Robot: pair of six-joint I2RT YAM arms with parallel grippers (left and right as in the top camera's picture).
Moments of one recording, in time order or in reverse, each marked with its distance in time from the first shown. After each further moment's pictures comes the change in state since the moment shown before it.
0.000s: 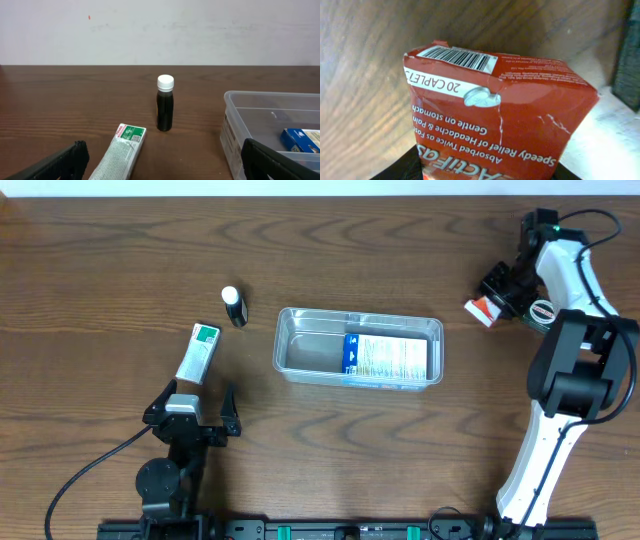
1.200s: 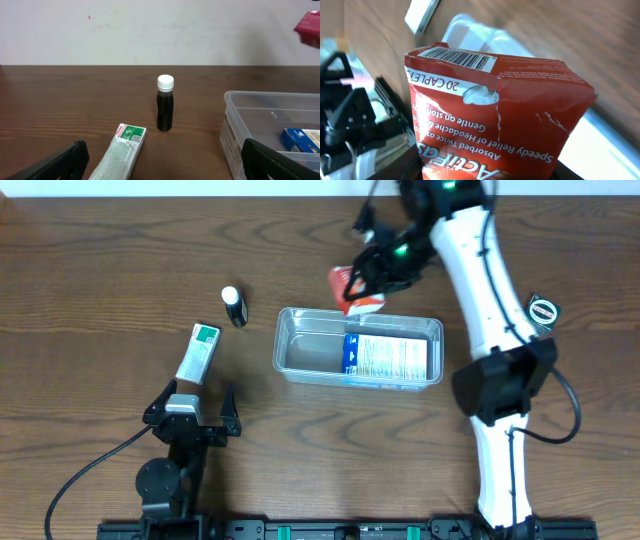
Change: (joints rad) left arm 0.000 0.000 0.000 0.000 0.000 0.000; right arm 0.500 0.014 0.579 -0.548 -0.466 -0.702
